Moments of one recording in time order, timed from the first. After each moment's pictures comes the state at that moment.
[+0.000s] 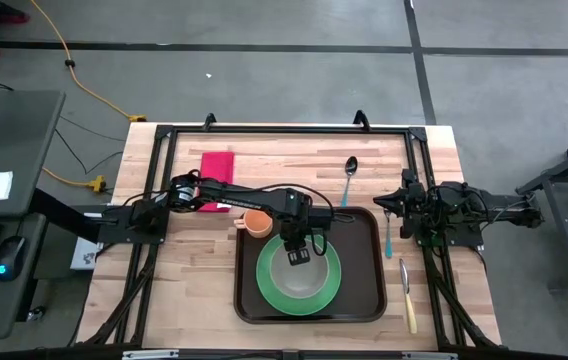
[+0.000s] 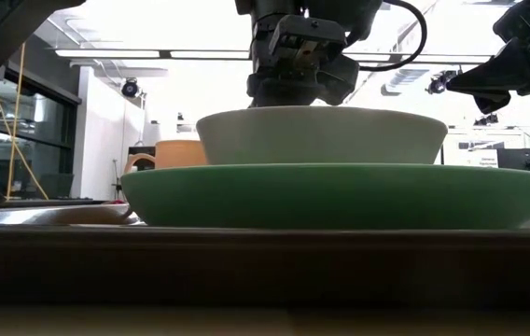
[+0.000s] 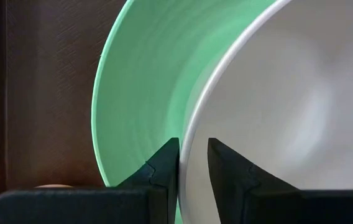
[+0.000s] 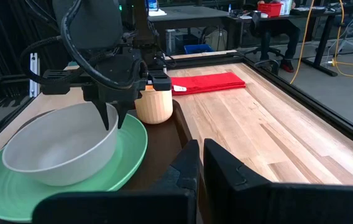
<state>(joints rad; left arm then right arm) -0.09 2.26 2.03 -1.18 0.17 -0.34 0.05 0.01 0.21 -0.37 0.18 0.11</state>
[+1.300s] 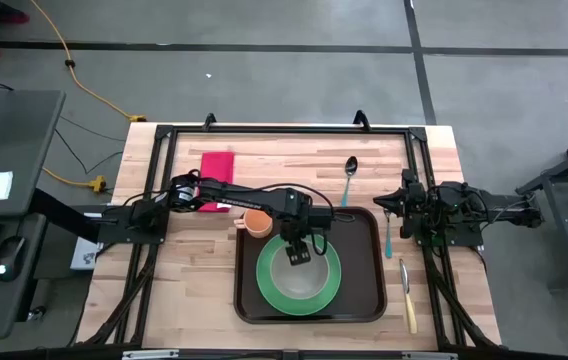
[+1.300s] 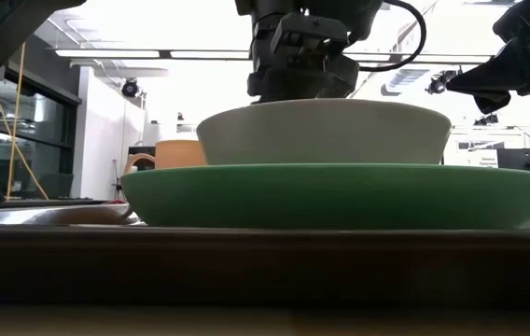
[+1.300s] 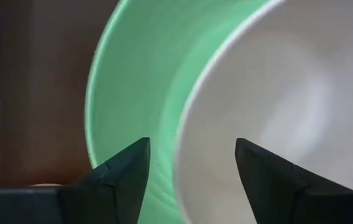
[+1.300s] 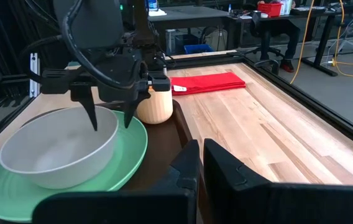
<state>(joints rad) -0.08 2.26 2.03 -1.18 0.19 -0.35 0.05 0.01 0.21 -0.37 0.18 0.12</state>
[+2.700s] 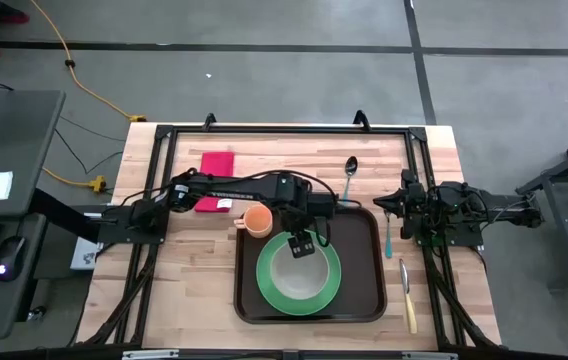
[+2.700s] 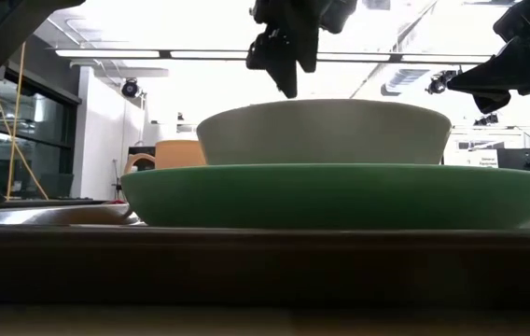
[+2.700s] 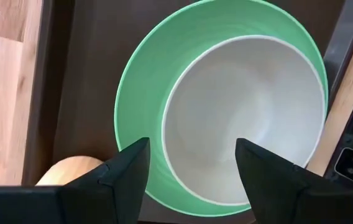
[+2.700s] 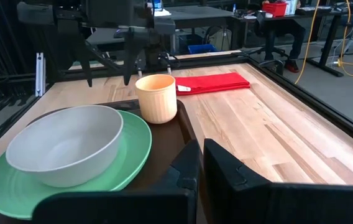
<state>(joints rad) -0.08 2.25 2.36 -1.43 0.13 -0.37 0.05 0.01 0.21 -0.37 0.16 0.11</state>
